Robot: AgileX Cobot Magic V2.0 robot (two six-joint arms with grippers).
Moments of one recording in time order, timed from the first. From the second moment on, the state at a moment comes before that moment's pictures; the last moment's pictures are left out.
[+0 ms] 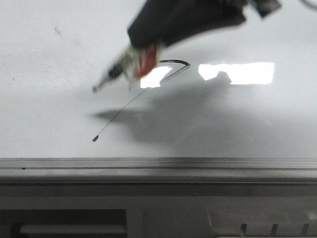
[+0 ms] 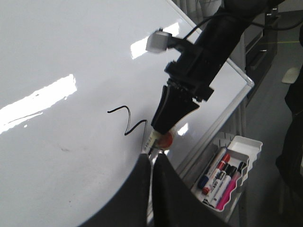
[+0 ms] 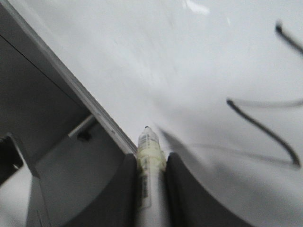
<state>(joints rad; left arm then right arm) -0.64 0.06 -0.63 -0.40 0.76 0.53 0.76 1.18 -0.92 0.53 0.45 -0.38</state>
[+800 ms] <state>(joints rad) -0.64 0.85 -0.99 -0.76 0.98 0.89 0.89 1.02 -1.21 0.35 0.86 -0.68</state>
